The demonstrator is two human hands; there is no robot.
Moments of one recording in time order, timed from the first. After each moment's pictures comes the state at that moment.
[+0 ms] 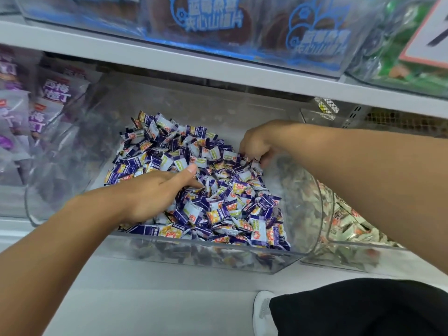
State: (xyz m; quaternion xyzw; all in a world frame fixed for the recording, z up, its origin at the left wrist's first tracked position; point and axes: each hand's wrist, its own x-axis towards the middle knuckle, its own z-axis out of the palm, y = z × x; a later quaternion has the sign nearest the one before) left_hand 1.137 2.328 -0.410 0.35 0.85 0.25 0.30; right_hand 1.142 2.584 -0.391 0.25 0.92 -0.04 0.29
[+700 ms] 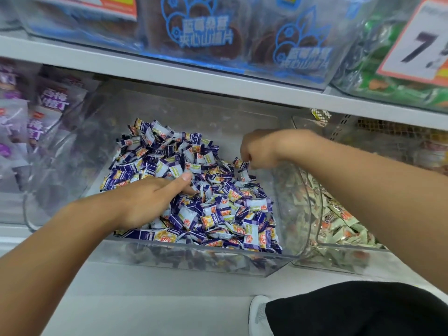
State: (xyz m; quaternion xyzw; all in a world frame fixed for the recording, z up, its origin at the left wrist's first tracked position) left_hand 1.140 2.326 -0.406 0.36 0.85 0.23 0.30; right_hand 1.182 2.569 -0.354 0.10 0.95 0.13 0.26
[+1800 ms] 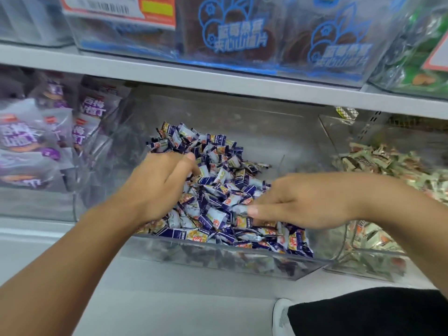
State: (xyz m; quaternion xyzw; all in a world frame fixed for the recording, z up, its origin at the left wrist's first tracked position) left_hand 1.121 2.311 -0.411 0.39 0.86 0.33 -0.01; right_hand 1.271 2.507 -0.335 -0.01 0.94 -0.16 0.29
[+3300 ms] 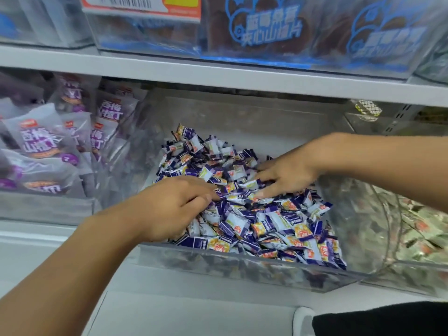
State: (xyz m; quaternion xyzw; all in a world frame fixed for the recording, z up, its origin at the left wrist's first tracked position) left_hand 1.109 2.291 -0.420 0.51 0.84 0.17 0.12; right_hand 1.163 2.547 -0.384 0.01 0.91 0.11 0.39
